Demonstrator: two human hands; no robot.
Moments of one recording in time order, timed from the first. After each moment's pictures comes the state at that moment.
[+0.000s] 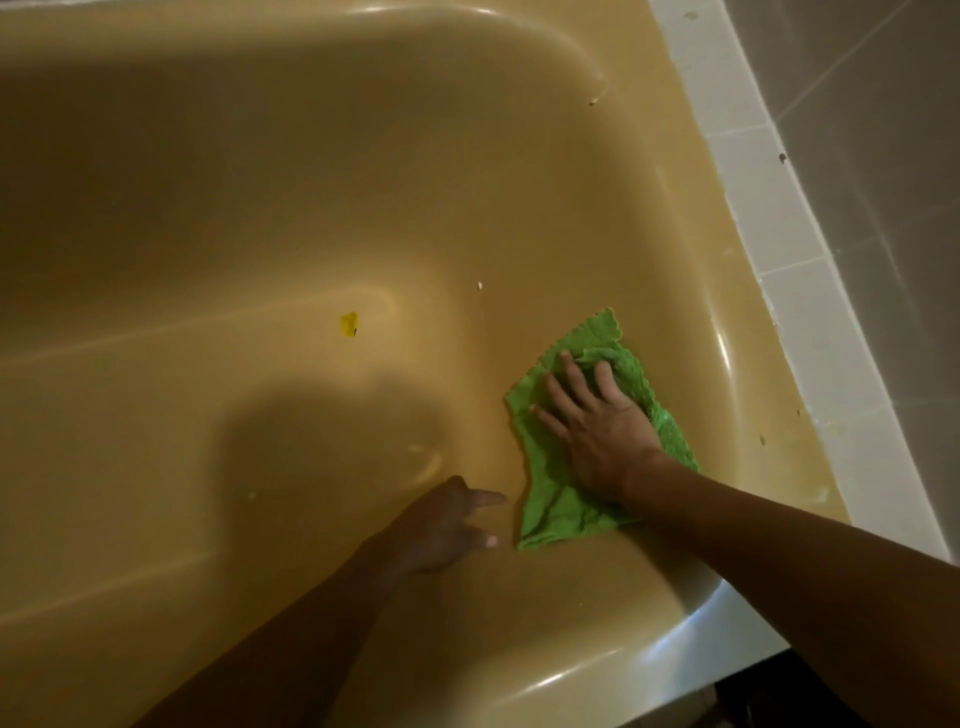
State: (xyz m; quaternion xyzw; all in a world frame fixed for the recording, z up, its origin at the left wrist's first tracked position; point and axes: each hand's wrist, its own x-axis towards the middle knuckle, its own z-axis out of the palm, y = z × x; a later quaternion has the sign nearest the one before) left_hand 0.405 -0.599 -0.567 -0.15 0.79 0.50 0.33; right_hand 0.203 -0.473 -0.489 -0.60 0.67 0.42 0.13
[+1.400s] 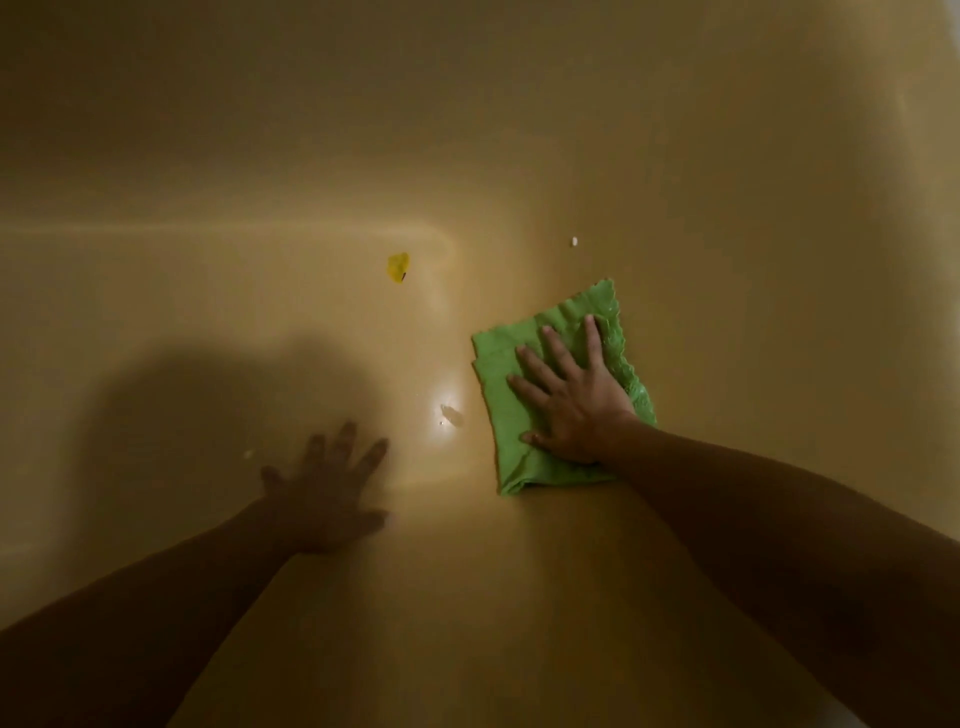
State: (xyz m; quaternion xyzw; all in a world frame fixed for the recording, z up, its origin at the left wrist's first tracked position) left_hand 0.528 -0.702 -0.695 -0.26 0.81 0.28 0.45; right_hand 0.232 -0.558 -0.652 -0.62 0.65 0.41 0.13
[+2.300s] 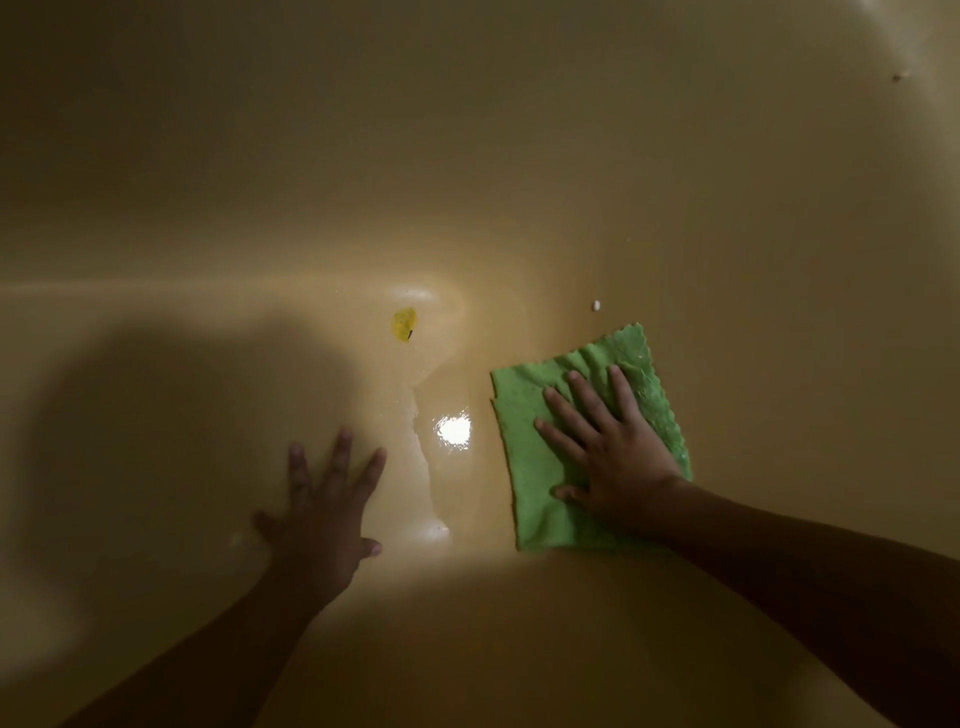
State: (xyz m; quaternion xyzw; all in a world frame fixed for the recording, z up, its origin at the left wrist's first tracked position) left_hand 0.496 -0.725 -0.741 -0.36 0.85 0.19 0.35; right_hand 0.204 -0.570 -0.644 -0.63 0.64 0.43 0.12
